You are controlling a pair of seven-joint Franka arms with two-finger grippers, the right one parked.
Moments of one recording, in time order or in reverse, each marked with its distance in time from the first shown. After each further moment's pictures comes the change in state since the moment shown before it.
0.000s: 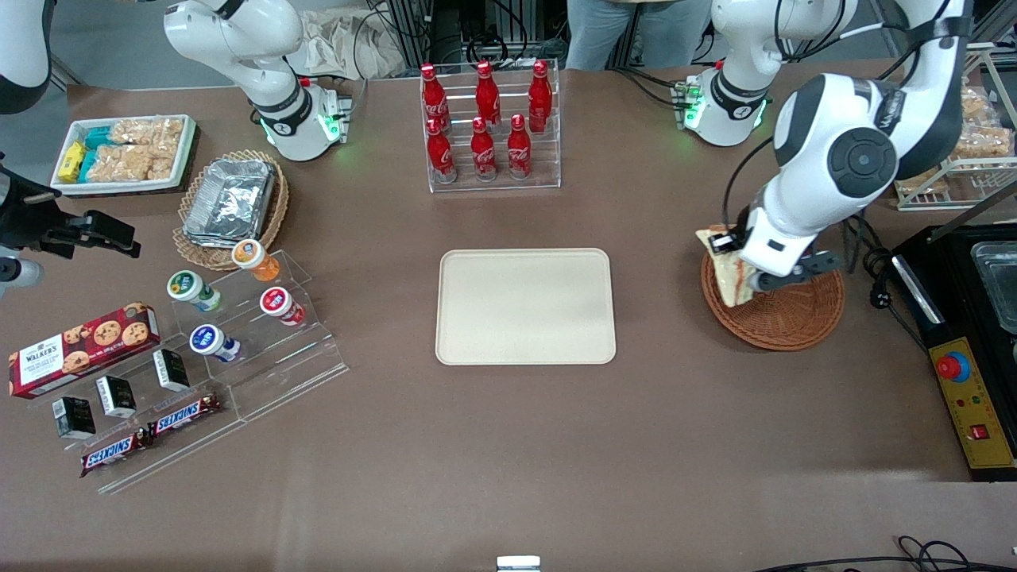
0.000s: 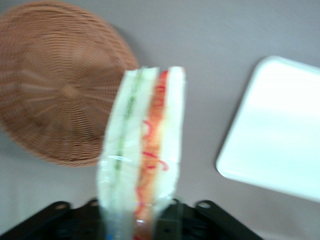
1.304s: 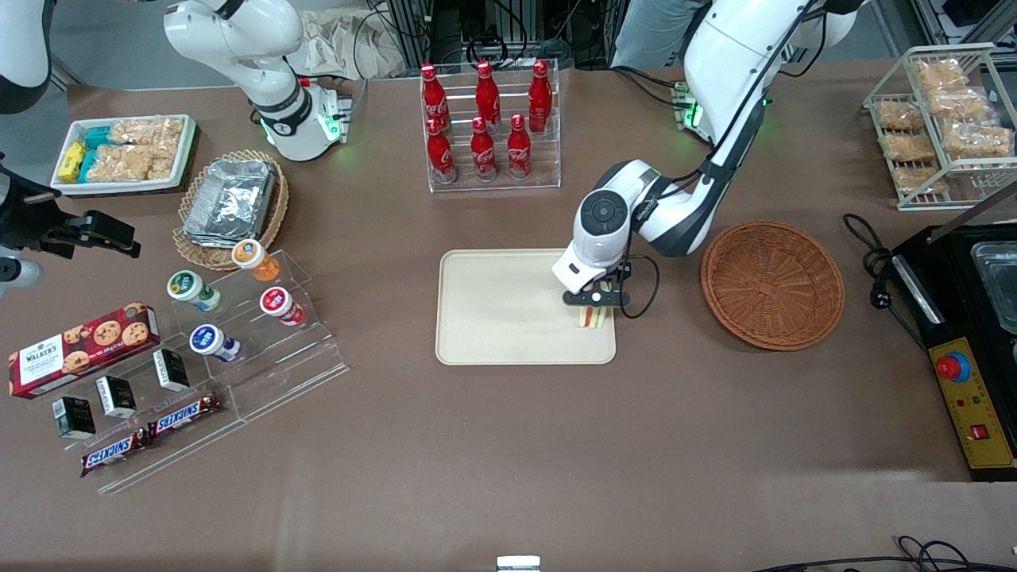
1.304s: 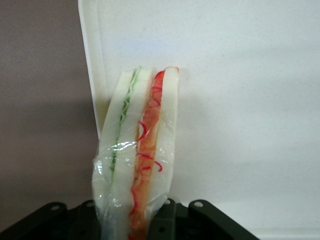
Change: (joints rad) arm -0.347 0.463 -0.027 0.009 0.226 0.515 -0.226
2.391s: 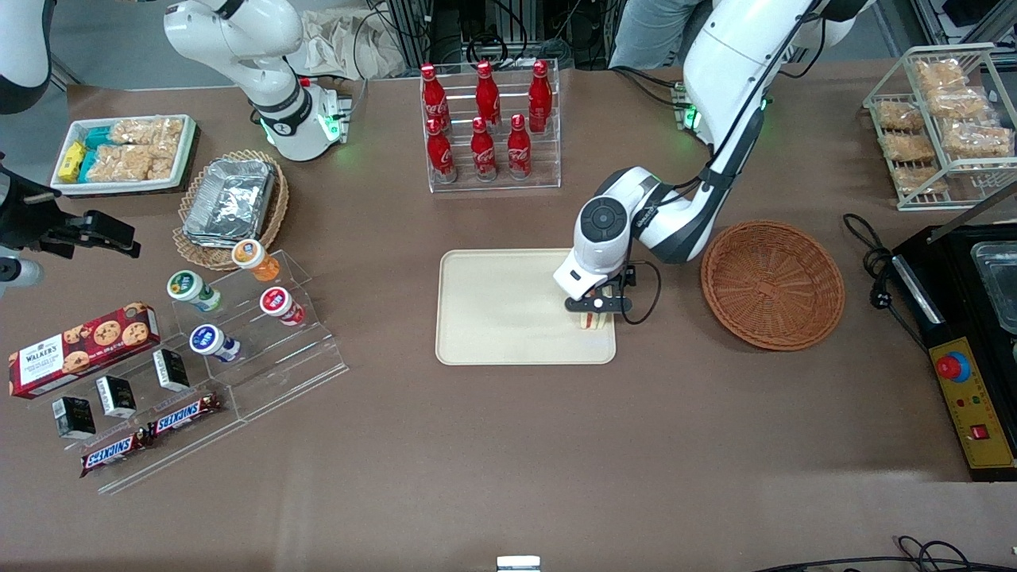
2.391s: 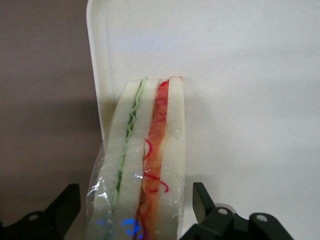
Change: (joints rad) arm 0.001 0.025 0.012 0.022 0.026 0.001 -0.017
